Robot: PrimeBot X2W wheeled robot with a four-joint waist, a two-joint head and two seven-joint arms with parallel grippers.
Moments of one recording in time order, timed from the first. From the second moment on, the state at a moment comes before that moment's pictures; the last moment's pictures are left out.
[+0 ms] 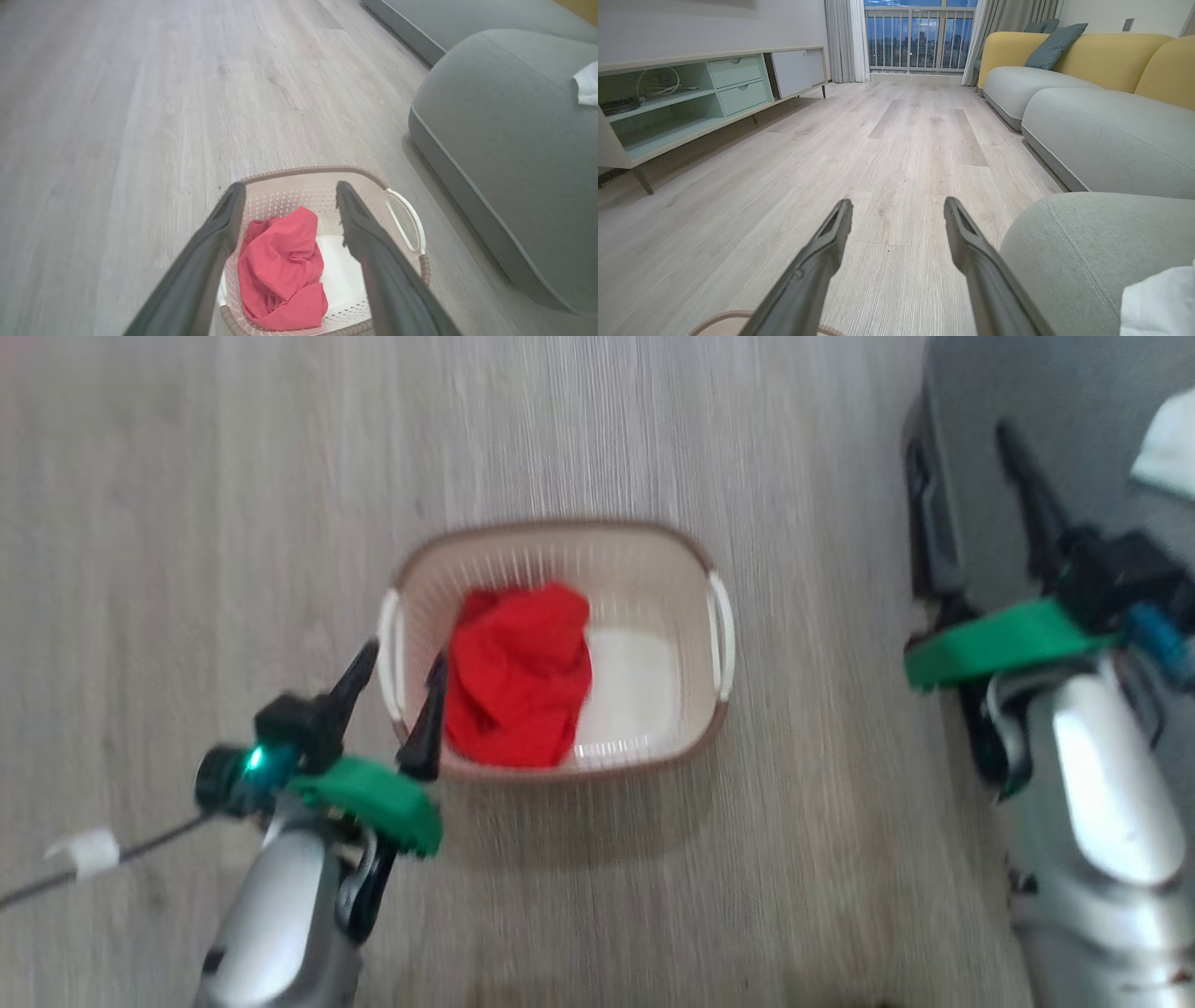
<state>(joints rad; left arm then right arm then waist) -0.30 0.04 -0.15 0.43 -0.18 -0.13 -0.25 -0.46 -0.07 0.01 0.28 0.08 0.13 -0.25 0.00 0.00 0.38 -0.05</state>
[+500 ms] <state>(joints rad) -0.68 0.05 -0.42 0.74 -0.18 -0.13 -0.25 -0.64 -0.06 0.01 0.18 0.05 0.13 -0.26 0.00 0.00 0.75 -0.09</state>
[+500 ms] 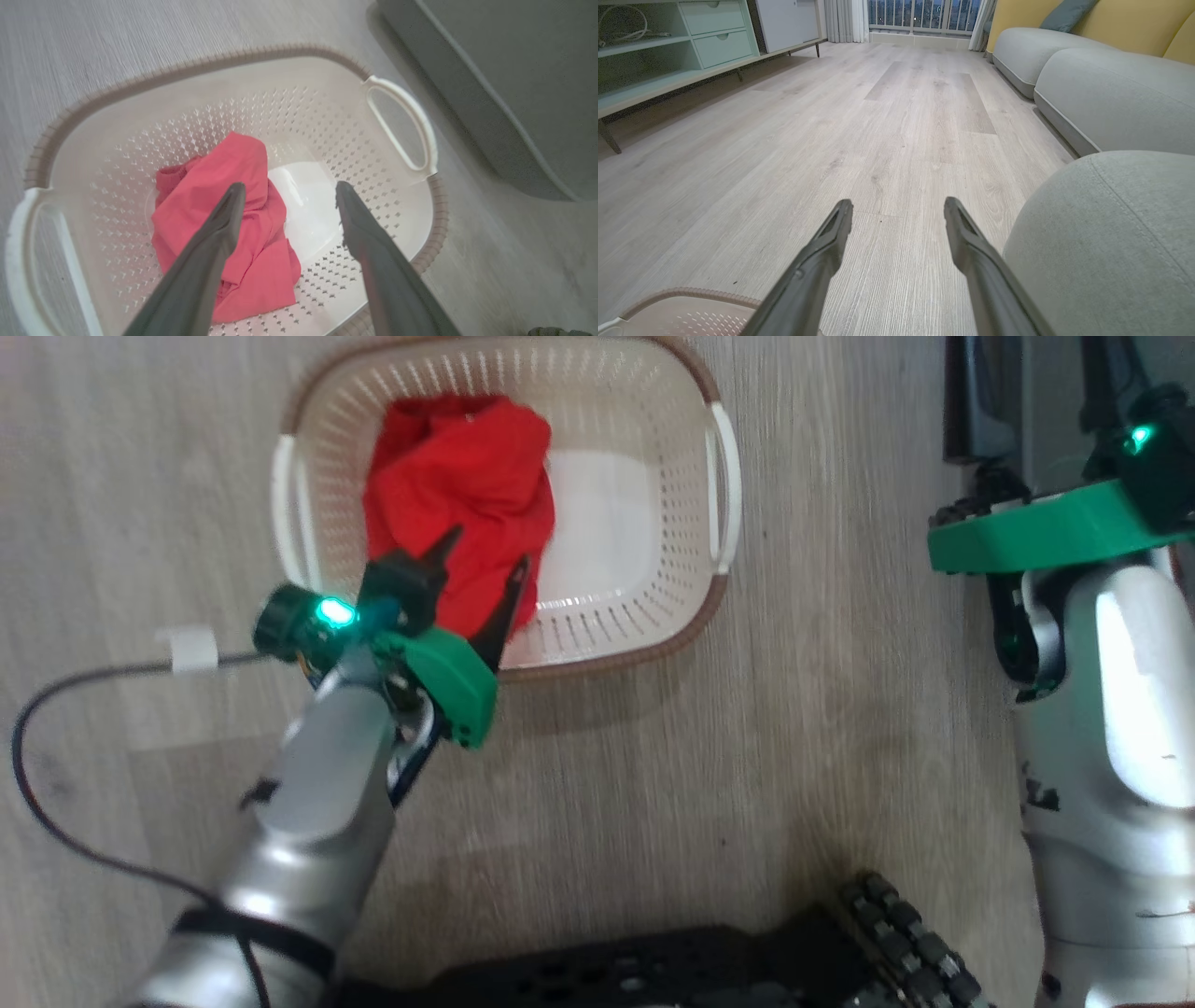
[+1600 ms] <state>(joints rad) -1.17 0.13 -0.63 1.29 0.08 0.10 -0.09 -0.66 -0.06 0.04 0.10 0.18 0.13 -0.26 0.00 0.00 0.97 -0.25</state>
